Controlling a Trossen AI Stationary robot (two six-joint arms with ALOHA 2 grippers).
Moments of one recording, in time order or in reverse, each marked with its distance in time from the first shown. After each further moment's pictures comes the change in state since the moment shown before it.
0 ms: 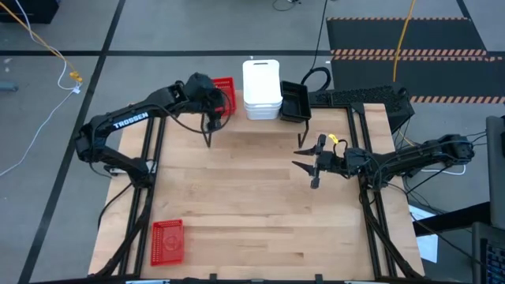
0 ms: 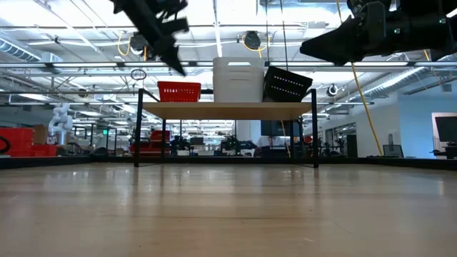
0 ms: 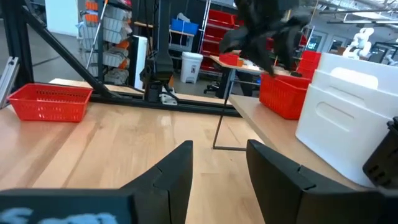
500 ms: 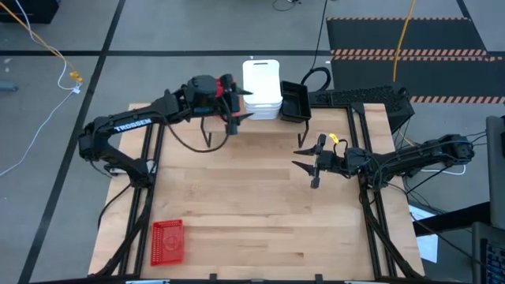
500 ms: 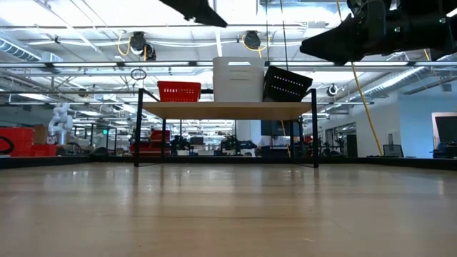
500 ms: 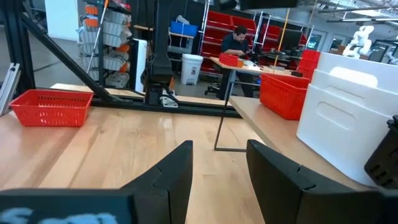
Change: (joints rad) left arm -0.180 0.038 0.110 0.358 0.080 0.150; right arm 0.000 0.000 0.000 0.008 0.000 0.021
